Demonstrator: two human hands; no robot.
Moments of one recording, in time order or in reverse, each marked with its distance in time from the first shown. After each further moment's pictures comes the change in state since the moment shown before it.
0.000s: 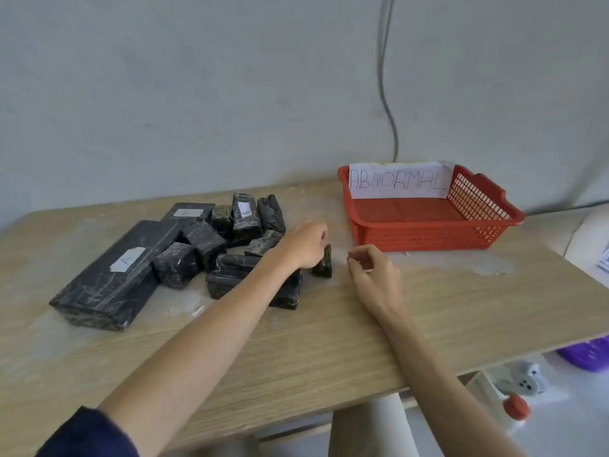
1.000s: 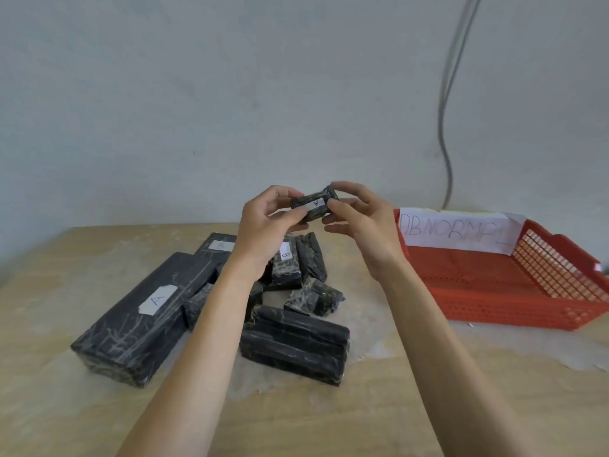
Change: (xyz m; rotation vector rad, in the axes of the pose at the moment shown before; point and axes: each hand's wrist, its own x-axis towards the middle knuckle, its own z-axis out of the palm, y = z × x) left_hand -0.015 -0.086 -0.114 -1.102 0.597 -0.006; right_hand 0.121 -0.152 0.061 0.652 -0.283 -0.082
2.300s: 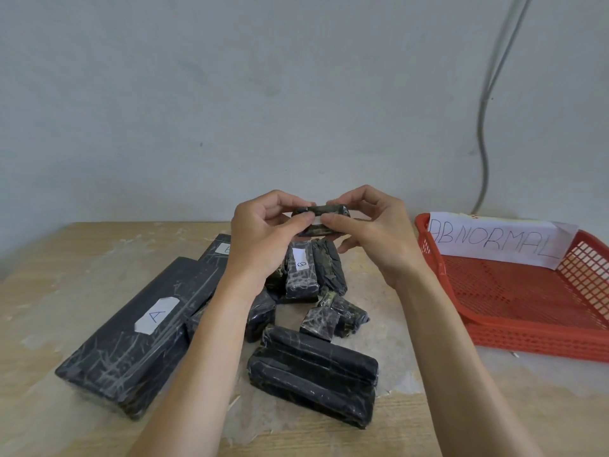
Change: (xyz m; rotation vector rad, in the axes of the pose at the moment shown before) left_hand 0.011 -0.011 -0.020 0.068 0.085 0.027; right_hand 0.026 0.011 0.017 -0.115 -0.104 0.029
